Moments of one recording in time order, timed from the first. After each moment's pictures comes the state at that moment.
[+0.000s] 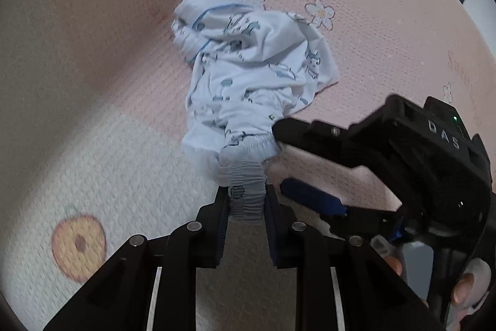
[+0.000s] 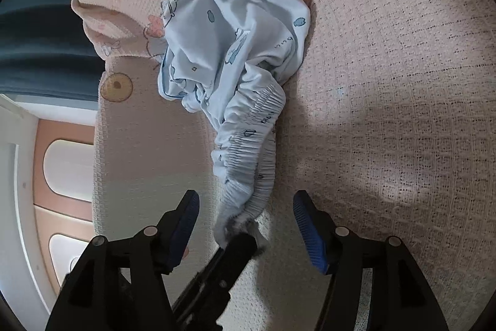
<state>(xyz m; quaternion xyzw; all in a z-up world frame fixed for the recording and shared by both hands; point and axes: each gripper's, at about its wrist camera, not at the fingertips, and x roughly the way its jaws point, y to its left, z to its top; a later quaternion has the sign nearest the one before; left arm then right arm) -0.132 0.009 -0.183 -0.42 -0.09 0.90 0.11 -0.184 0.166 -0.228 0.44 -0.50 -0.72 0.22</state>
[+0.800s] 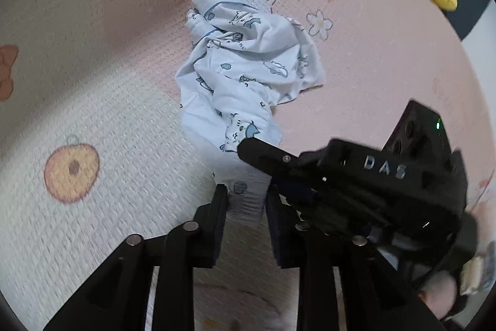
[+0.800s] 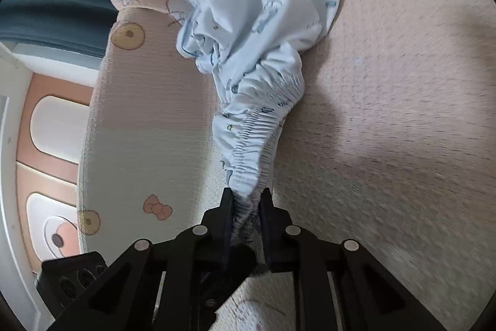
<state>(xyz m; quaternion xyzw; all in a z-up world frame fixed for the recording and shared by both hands) -0.089 0.032 -0.171 -0.43 -0.19 0.88 0.11 -0.151 0.151 -0.189 0.46 -0.40 -0.75 0.24</state>
